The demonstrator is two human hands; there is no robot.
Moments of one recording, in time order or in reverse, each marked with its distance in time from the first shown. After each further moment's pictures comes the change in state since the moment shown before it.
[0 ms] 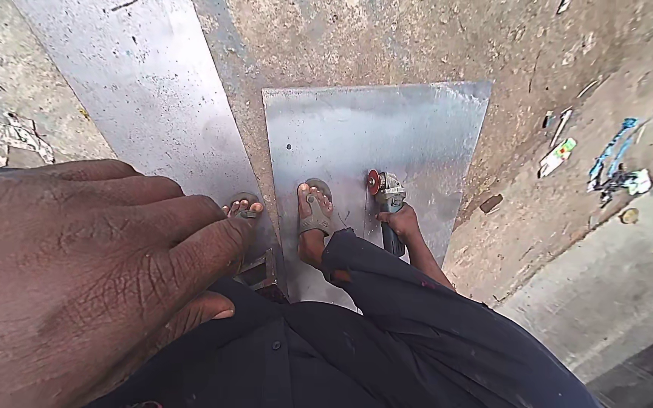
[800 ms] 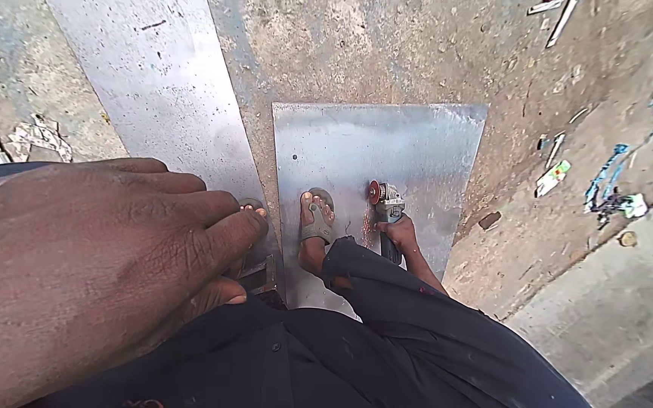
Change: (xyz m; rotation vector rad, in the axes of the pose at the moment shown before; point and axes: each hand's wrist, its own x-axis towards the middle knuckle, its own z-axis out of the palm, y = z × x) left_hand 0.007 0.005 -0.016 0.068 -0.083 0.005; right_hand 0.000 -0.007 0.006 0.019 0.022 -0.021
